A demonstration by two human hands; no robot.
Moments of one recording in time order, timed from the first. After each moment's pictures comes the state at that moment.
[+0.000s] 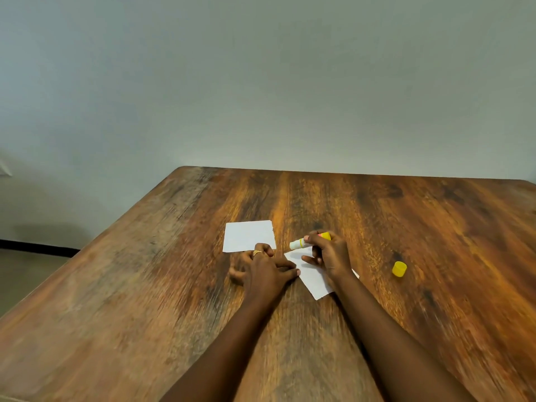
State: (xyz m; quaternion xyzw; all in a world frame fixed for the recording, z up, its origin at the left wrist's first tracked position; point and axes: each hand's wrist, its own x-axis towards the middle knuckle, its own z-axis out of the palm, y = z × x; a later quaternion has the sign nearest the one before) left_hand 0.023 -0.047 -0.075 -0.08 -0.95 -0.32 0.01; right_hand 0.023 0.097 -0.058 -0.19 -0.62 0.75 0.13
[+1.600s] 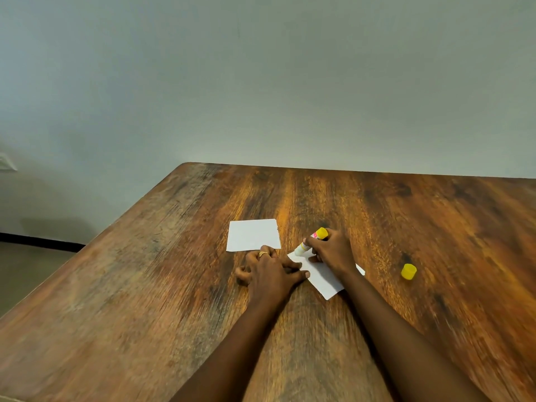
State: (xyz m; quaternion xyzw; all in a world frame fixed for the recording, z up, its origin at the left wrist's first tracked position) left_hand 0.021 -0.043 -0.080 -0.09 -0.96 -0.28 -0.01; right_hand 0.006 0.103 -0.064 -0.12 -0.80 0.57 0.15
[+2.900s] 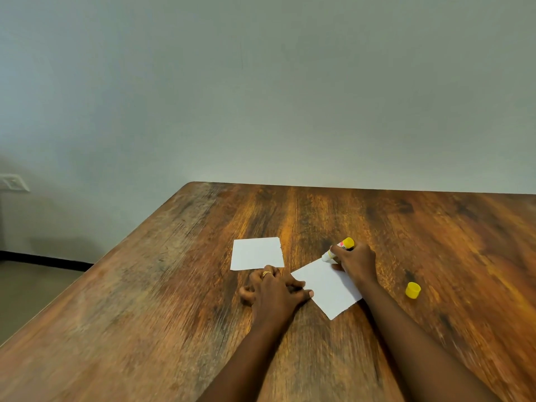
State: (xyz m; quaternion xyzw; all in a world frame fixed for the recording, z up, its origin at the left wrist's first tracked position) left_hand 0.021 -0.045 -0.082 -0.08 -0.95 -0.31 -0.01; right_hand -0.006 0.143 -0.067 -0.20 -0.80 0.52 0.21
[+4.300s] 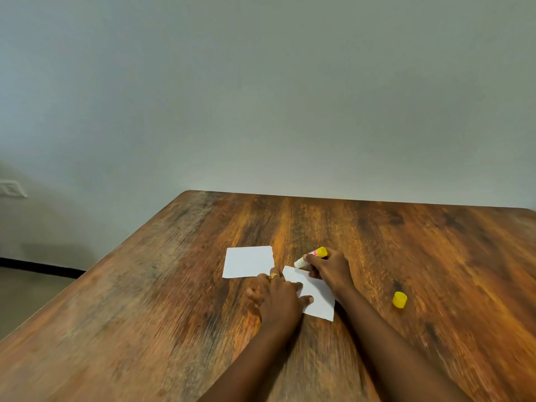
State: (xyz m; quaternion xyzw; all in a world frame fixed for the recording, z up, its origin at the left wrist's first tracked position) left_hand 0.029 -0.011 -0.069 -0.10 -0.97 -0.21 -0.01; right_hand -0.004 0.121 -0.059 -0.13 -0.79 0.58 0.16
